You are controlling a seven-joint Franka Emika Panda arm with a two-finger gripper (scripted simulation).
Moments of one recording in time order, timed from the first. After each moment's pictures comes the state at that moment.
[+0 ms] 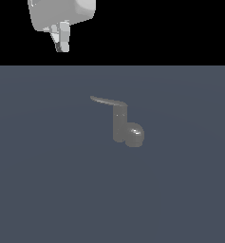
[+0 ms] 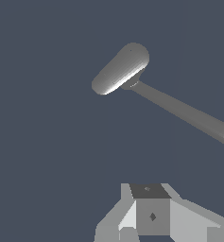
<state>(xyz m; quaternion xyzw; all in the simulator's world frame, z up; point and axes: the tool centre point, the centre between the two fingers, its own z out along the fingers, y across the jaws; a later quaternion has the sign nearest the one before) -0.089 0.109 0.326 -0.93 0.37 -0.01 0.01</state>
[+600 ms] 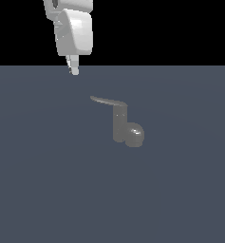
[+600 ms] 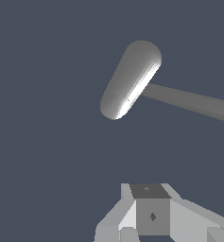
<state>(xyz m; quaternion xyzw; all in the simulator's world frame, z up) -0.032 0.107 0.275 -0.87 0.49 -0.01 0.00</state>
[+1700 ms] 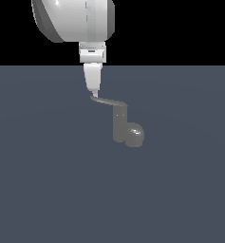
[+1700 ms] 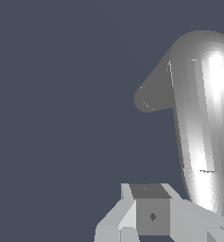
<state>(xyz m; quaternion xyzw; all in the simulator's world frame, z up) 0.062 0.063 0.181 -0.74 0.68 0.00 0.00</state>
